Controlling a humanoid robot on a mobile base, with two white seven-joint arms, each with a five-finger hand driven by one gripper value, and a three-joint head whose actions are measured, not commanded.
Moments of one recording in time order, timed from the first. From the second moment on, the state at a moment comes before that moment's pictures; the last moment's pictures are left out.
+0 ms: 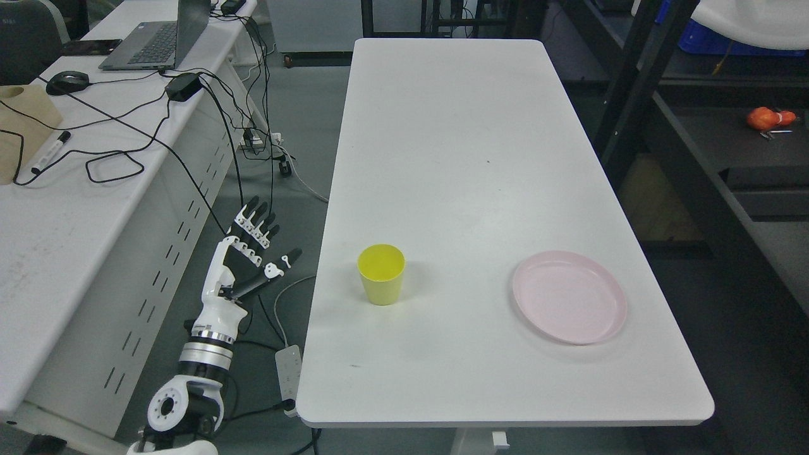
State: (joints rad) left arm -0.30 0.01 0.09 -1.41 0.37 -0.13 -0.26; right arm 0.00 0.00 0.00 -0.24 0.00 0.09 -0.12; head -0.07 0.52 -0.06
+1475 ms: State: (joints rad) left arm -0.37 0.00 -0.24 -1.16 0.37 -0.12 -0.36; right arm 0.00 0.00 0.00 -0.24 0.00 0.09 -0.12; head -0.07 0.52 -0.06
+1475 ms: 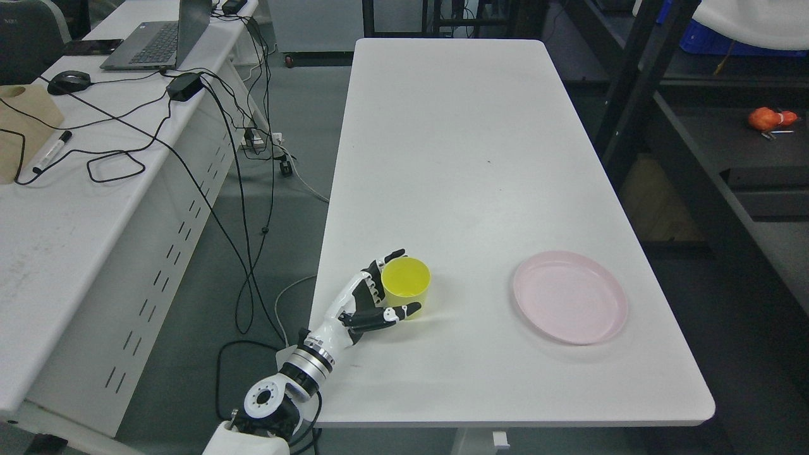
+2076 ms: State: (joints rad) left arm -0.29 0.00 -0.17 -1.24 0.42 -0.20 -0.43; right arm 0.00 0.00 0.00 -0.24 0.00 0.09 -0.12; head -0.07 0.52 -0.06
